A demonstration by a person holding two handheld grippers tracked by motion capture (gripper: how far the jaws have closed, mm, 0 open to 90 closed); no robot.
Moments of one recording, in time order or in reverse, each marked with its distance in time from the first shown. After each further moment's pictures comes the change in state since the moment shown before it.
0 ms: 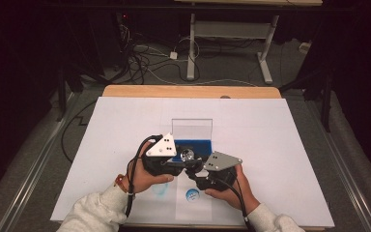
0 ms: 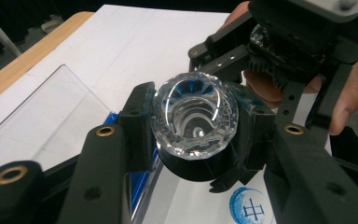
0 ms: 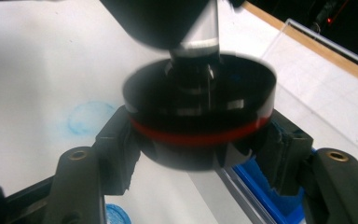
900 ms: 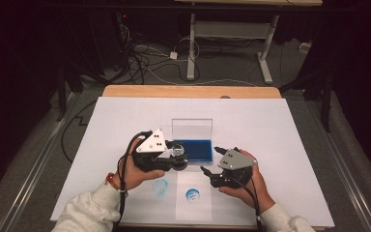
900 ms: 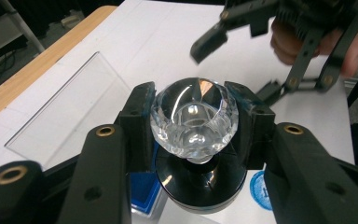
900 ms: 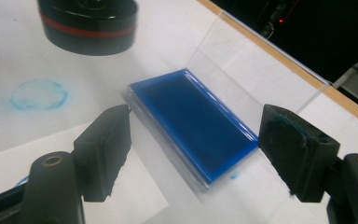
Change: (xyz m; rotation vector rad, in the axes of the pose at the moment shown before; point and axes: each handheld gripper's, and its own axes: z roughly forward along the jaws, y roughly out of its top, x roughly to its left) left arm 0.012 -0.009 -0.016 0.041 0.061 -0.002; right arm -0.020 -0.010 -0.033 0.010 -0.154 -0.038
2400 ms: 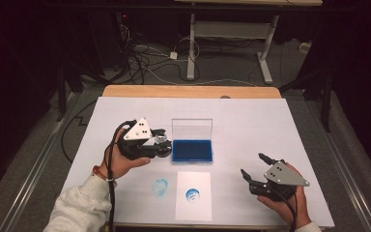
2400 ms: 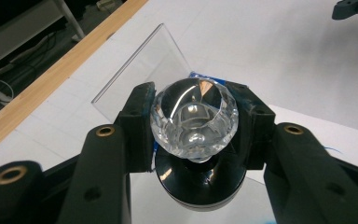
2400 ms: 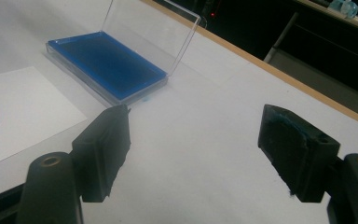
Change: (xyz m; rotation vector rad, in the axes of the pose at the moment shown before) left arm 0.038 -0.013 -0.024 0.054 0.135 -0.030; right arm -0.028 -0.065 -0.071 -0.018 -0.230 0.091
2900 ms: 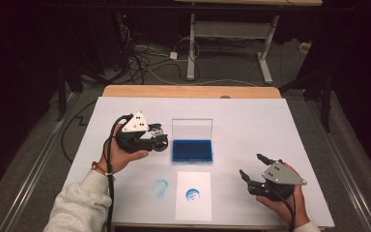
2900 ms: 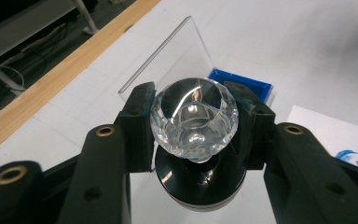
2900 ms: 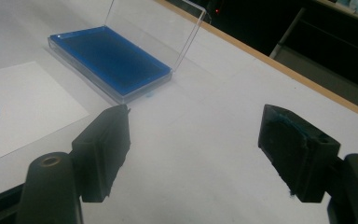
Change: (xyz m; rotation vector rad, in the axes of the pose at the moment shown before) left arm 0.019 -0.005 0.009 0.017 0.035 -0.051; right arm 0.000 -0.003 0.006 0.011 0.017 -0.003
